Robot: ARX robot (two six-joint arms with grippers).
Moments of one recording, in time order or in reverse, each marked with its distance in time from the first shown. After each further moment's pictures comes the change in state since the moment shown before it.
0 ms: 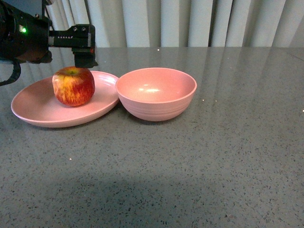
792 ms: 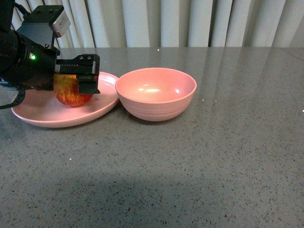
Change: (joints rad) left arm -0.006 0.047 0.001 -0.128 -0.002 -0.027; right arm 0.000 0.000 0.000 0.000 0.000 0.000
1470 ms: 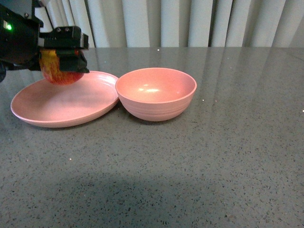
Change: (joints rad) left arm 0.013 -0.114 -0.011 -0.020 0.023 -0.001; right arm 0.000 0.000 0.000 0.000 0.000 0.000
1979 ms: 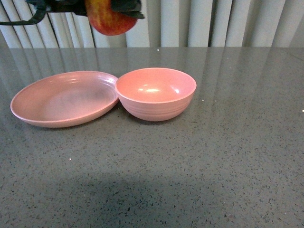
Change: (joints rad) left arm -0.217 -0.099 0.087 -0.011 -0.010 -0.003; right arm 0.000 0.000 0.000 0.000 0.000 0.000
